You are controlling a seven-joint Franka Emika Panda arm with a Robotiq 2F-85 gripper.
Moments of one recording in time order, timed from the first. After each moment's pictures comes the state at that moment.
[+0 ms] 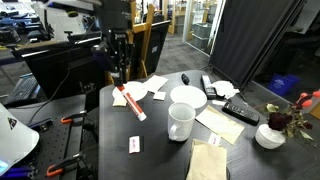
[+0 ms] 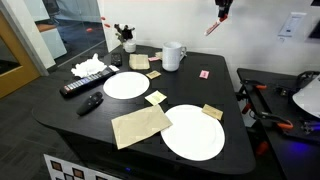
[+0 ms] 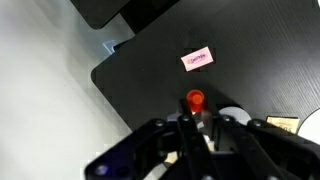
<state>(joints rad) -0.16 -0.38 0.00 -2.51 -0.26 2.07 0.61</state>
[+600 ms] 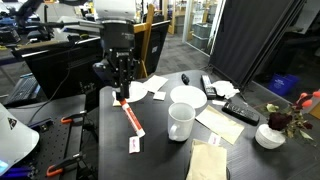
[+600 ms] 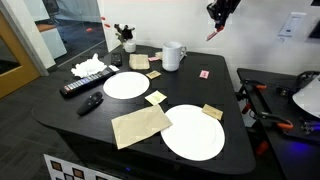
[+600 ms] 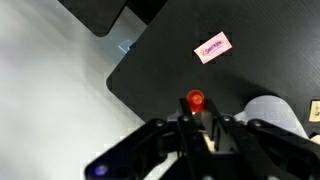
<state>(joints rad) -0.18 -0.31 0.04 -2.56 -0.40 2.15 0.94</state>
